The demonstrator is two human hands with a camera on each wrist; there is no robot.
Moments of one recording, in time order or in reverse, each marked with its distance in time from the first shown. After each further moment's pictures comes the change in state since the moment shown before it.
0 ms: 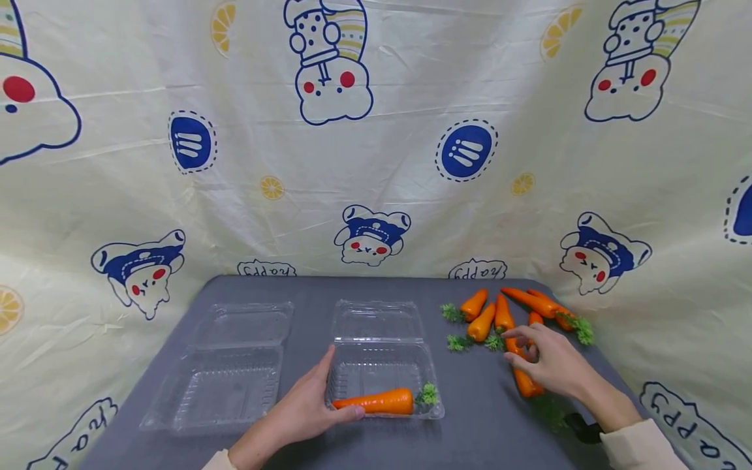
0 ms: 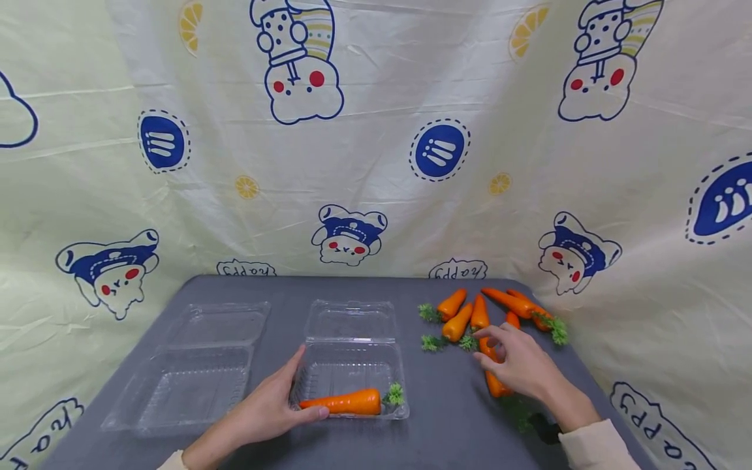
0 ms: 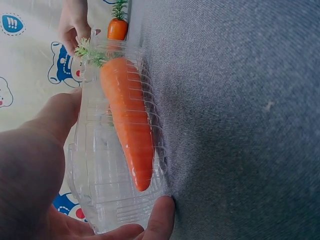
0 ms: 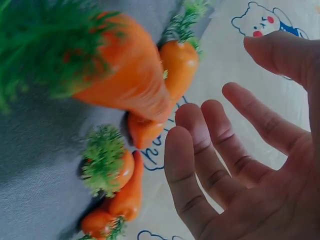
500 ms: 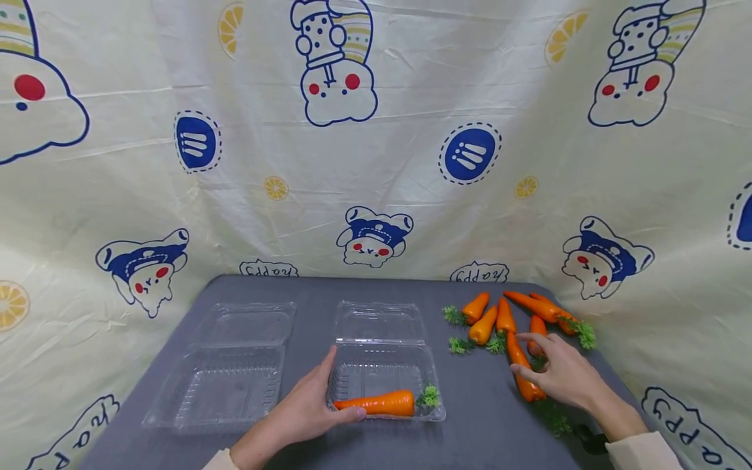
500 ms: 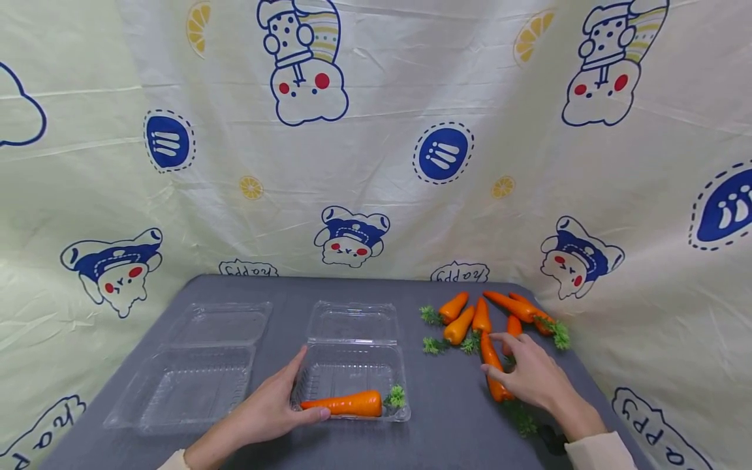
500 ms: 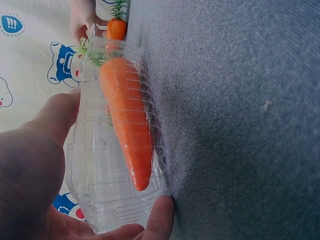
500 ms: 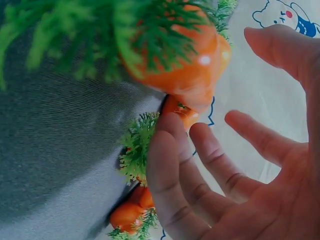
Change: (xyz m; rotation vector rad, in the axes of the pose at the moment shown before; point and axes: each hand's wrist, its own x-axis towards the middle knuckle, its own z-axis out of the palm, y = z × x) left_hand 0.000 0.000 0.000 0.000 0.003 0.003; right_hand -0.004 0.024 0.005 -0.039 -0.082 0.154
